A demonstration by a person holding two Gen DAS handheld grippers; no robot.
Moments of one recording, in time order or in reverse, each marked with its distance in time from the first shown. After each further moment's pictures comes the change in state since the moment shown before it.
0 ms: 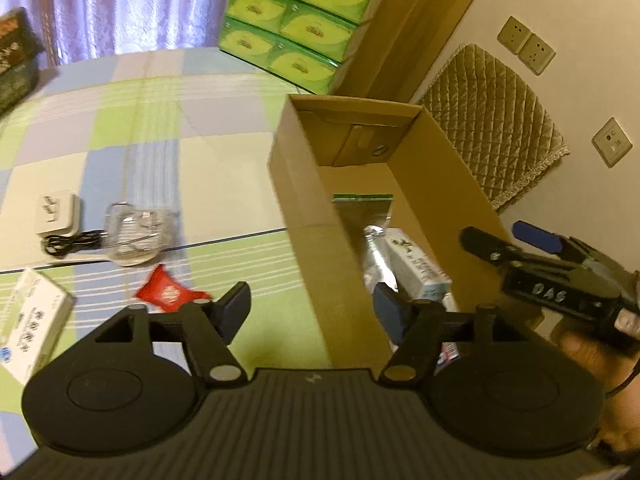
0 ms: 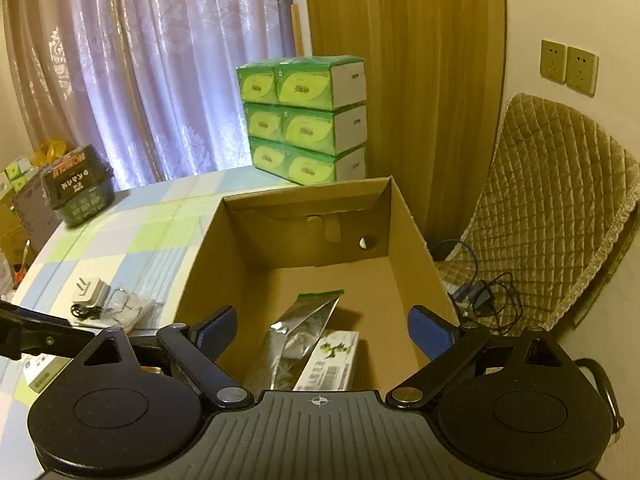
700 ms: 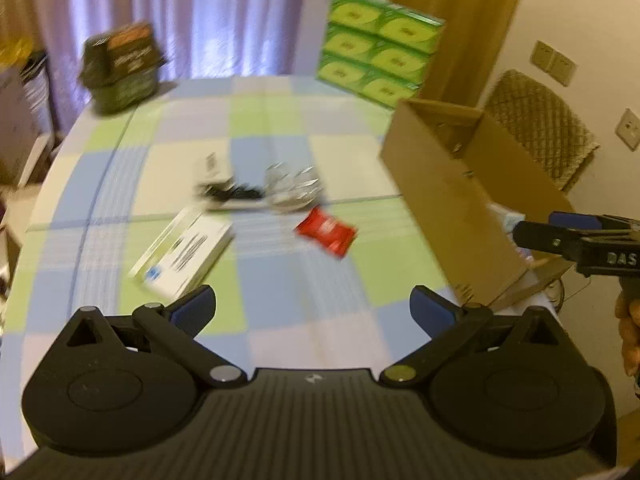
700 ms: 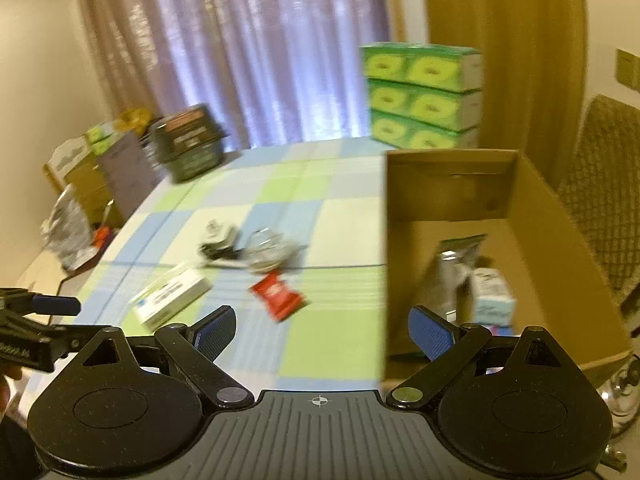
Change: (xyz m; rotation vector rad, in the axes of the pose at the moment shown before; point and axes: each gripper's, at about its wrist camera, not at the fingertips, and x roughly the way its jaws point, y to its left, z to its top) left arm -0.114 0.106 -0.133 -0.022 -0.137 0.161; right arm -0.054 0.131 -0.060 -0.090 0.058 0.211
